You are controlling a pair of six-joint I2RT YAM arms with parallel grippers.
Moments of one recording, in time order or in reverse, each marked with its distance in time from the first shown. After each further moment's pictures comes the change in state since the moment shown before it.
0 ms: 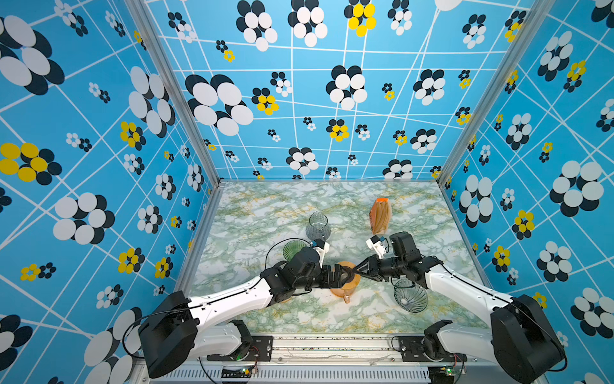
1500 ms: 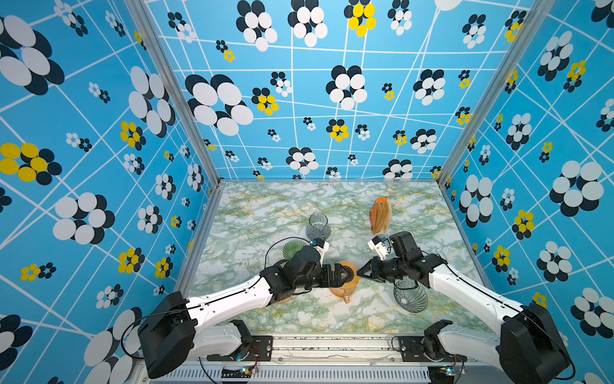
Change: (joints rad) left arm -0.002 -0.004 0.026 -0.053 -0.018 0.003; right arm 0.027 -0.057 0.053 -0.193 0.097 -0.068
